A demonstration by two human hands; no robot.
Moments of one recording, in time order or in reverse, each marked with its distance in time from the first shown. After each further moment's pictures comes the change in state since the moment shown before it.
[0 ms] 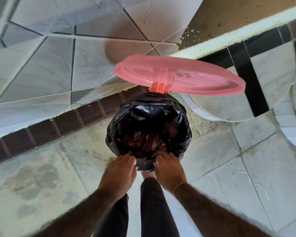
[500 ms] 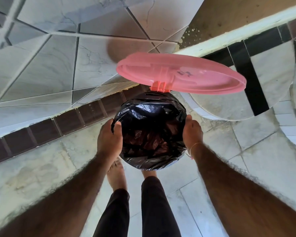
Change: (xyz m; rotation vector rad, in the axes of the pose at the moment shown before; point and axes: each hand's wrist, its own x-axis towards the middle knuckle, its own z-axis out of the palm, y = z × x) left_hand 0.076 -0.027 -0.040 -0.673 0.256 -0.717; right_hand 0.081 0.050 -0.076 0.846 0.152 0.862
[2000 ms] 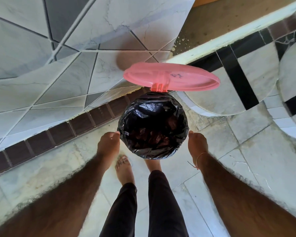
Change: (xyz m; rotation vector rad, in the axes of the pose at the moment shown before) left_hand -0.050 0.000 -0.058 -0.045 -0.120 -0.222; right_hand -0.061 0.043 -0.033 0.001 -0.004 0.094
